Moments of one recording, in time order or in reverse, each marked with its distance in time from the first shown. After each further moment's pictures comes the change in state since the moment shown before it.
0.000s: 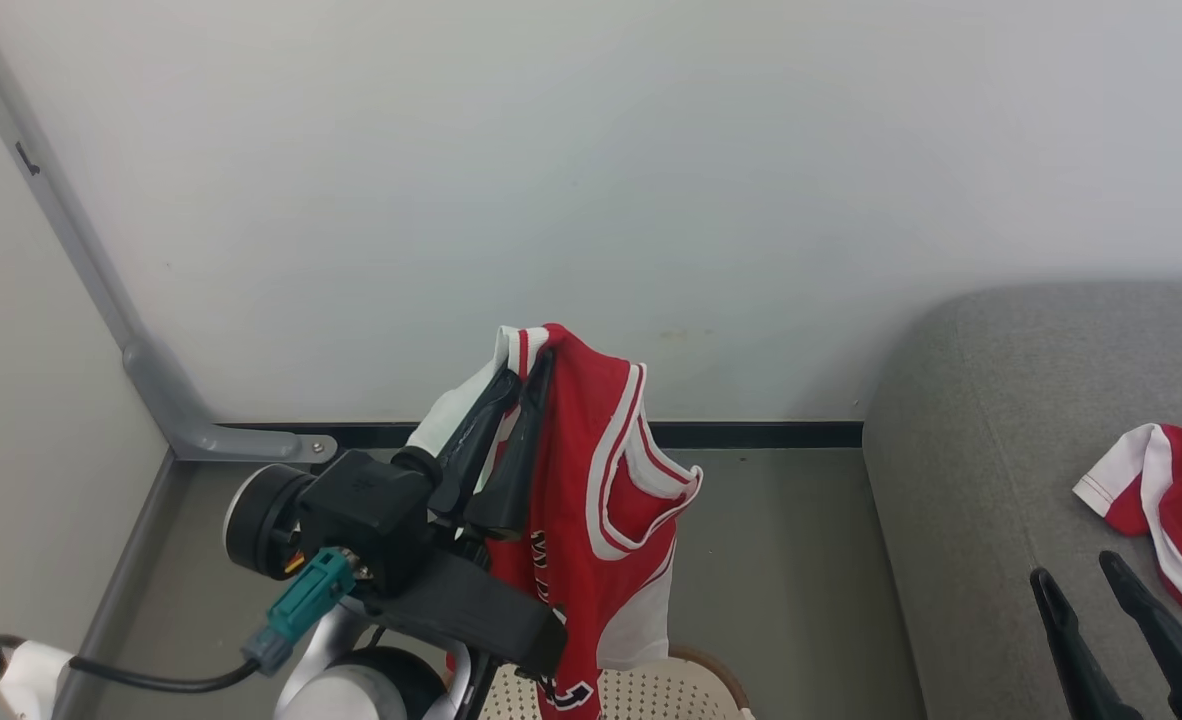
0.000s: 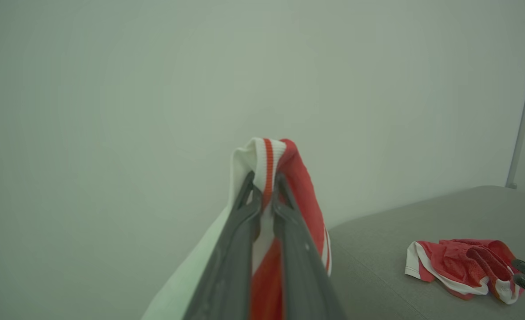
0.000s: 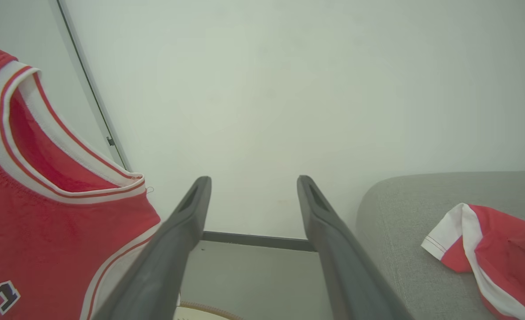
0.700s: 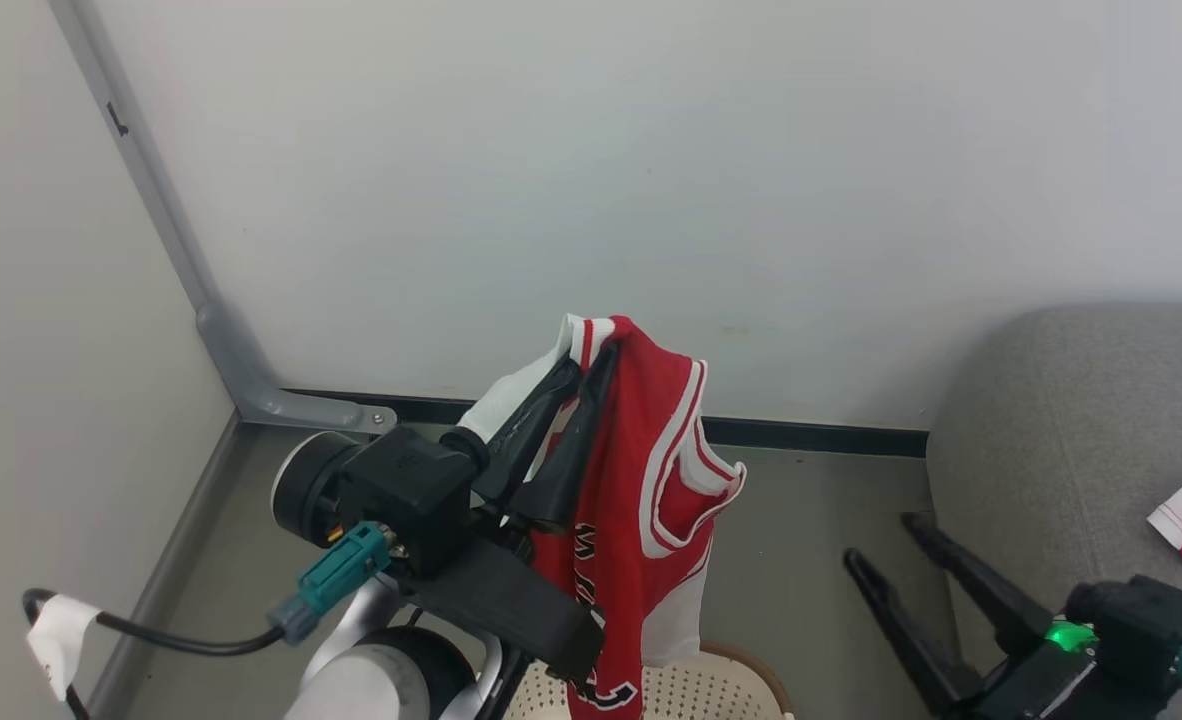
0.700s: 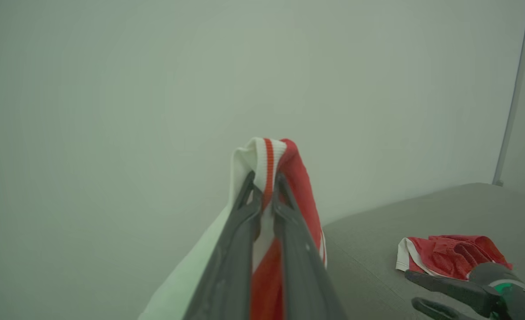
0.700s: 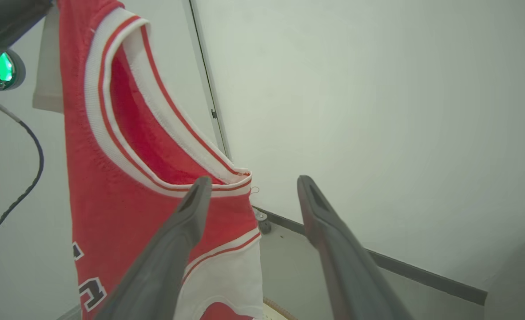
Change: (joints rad) left arm -0.053 -0.008 -0.040 -0.002 -0.059 -0.057 0.031; right arm -0.312 -0.038 0.345 0.080 0.047 0.070 0.041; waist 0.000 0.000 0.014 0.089
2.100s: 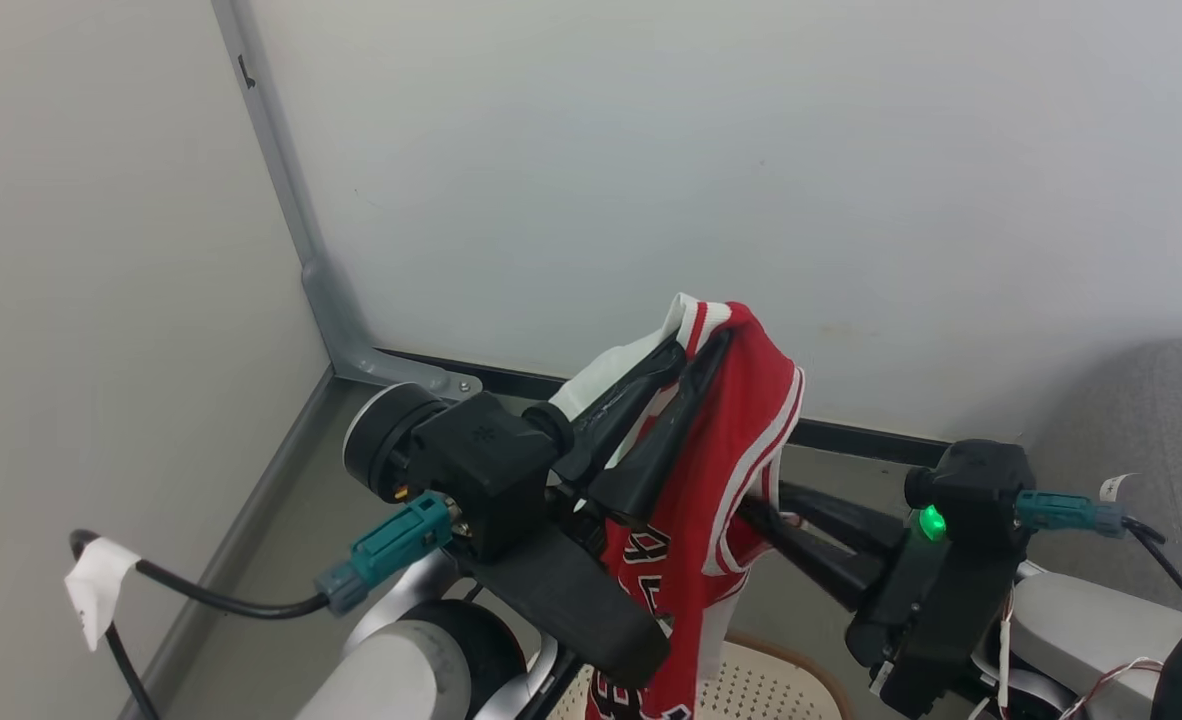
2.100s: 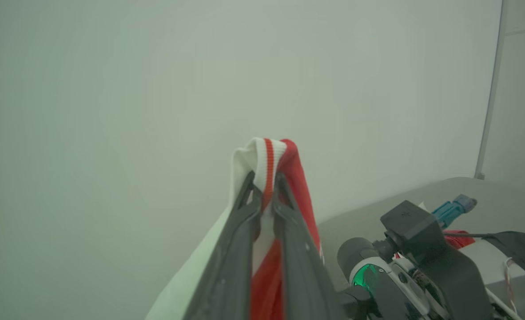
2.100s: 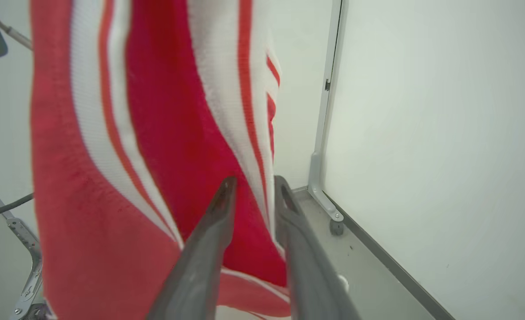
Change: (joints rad) left arm -0.094 -0.022 -0.076 -0.035 -0.067 -0.060 0.066; right arm -0.680 -0.116 0.746 0.132 0.267 0.000 -0.033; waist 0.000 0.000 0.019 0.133
